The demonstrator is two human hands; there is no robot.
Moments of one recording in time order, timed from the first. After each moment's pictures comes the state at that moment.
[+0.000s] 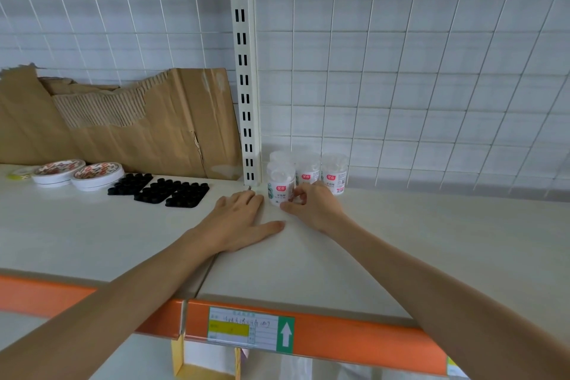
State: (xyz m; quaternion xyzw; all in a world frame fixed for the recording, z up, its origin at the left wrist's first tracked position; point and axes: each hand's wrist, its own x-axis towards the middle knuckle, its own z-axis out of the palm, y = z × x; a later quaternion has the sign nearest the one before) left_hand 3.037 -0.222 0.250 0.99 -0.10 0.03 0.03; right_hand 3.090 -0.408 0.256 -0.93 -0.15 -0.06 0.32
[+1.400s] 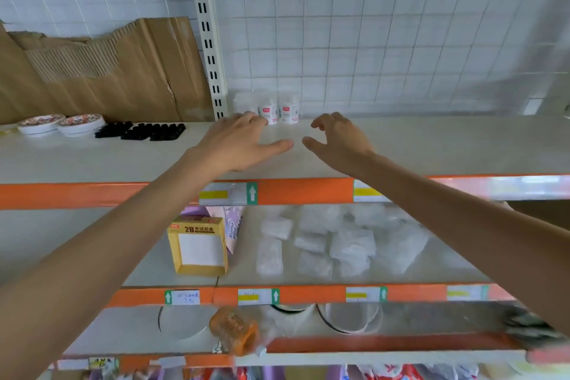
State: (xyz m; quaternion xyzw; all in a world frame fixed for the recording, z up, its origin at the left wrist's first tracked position) left_hand 2.913 -0.304 0.312 0.98 -0.14 0.14 -0.02; right_hand 2.934 -0.511 0.288 -0.96 -0.13 -0.19 0.18
